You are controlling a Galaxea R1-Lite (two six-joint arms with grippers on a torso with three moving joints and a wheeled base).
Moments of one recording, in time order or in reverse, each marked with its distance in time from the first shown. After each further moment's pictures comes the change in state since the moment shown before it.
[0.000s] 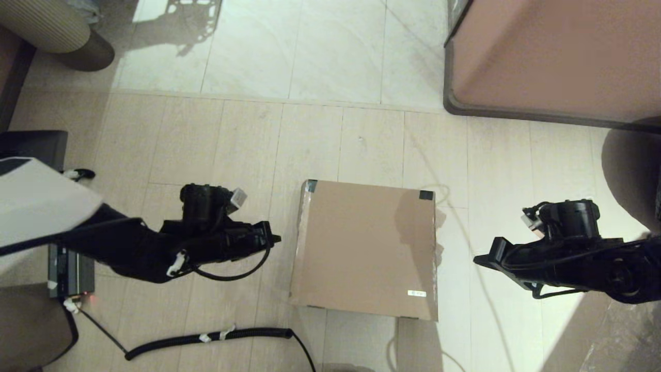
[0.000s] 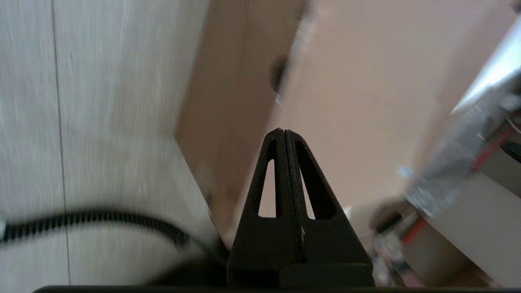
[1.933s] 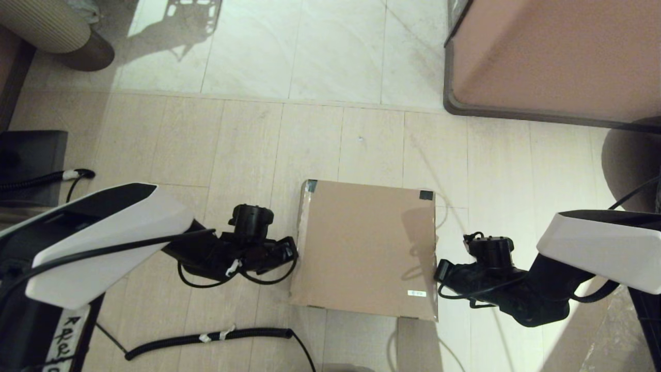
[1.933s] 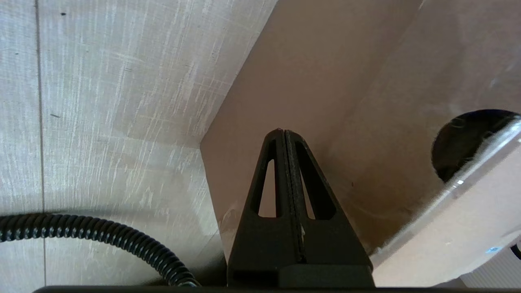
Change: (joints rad) left arm -0.073 0.279 -0.237 0.089 0.166 -0.138; right arm 0.130 0.476 -0.085 -0.457 -0.063 0.041
